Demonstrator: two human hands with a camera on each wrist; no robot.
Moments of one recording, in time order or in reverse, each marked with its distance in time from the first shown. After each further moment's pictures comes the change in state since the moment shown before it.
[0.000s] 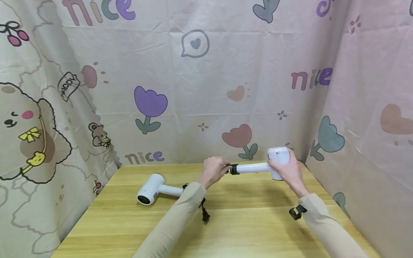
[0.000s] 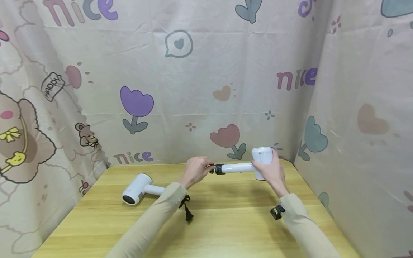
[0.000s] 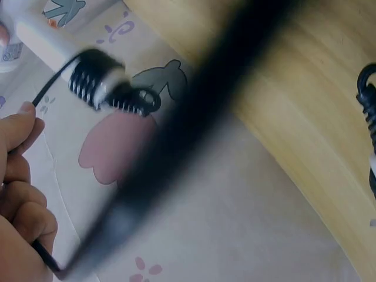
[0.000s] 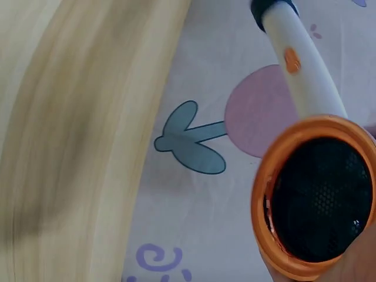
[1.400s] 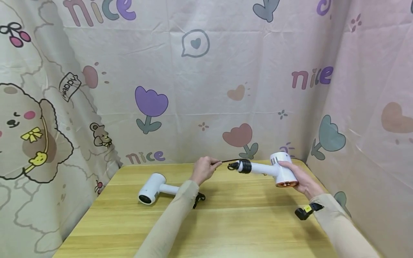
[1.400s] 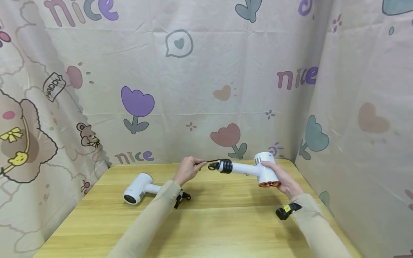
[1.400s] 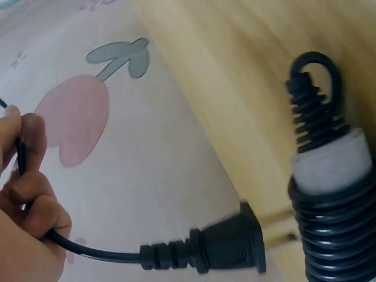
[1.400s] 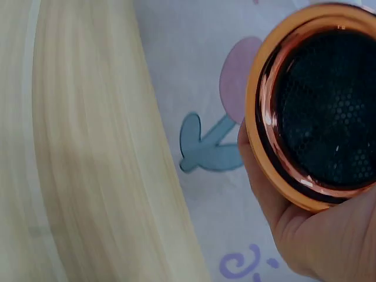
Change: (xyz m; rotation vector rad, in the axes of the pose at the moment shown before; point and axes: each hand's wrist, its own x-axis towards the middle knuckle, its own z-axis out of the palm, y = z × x) left_hand -0.010 -0.037 0.010 -0.310 -0.142 -0.342; right_hand 0.009 0.031 -0.026 0.705 -0.593 0.354
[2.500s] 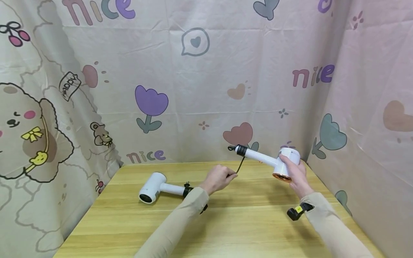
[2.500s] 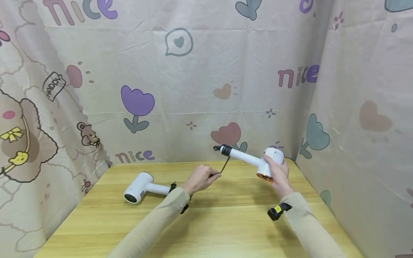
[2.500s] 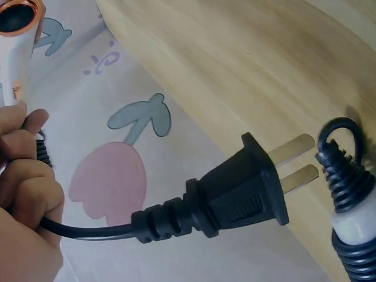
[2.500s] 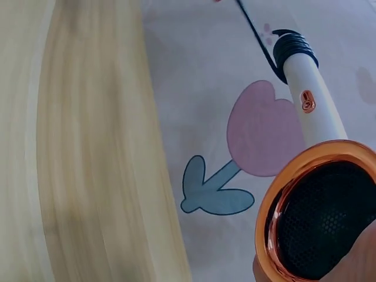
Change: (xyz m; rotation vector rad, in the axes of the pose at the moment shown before) left_hand -0.020 0.040 0.024 0.144 -0.096 0.369; right_hand 0.006 -0.003 0.036 0.042 0.581 -0.049
